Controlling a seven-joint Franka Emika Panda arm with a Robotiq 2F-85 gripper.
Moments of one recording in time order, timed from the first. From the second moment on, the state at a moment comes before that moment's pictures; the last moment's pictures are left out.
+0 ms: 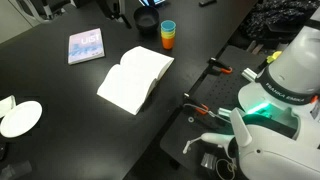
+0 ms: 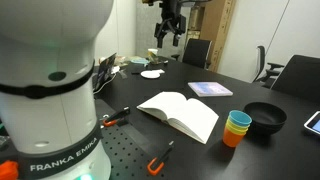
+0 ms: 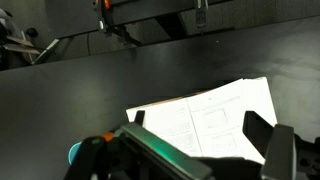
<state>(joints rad) 0.04 -0.10 0.33 -2.26 -0.11 1.84 0.53</state>
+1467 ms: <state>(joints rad) -0.05 0.08 -0.01 -2.45 -0.20 2.40 0.71</state>
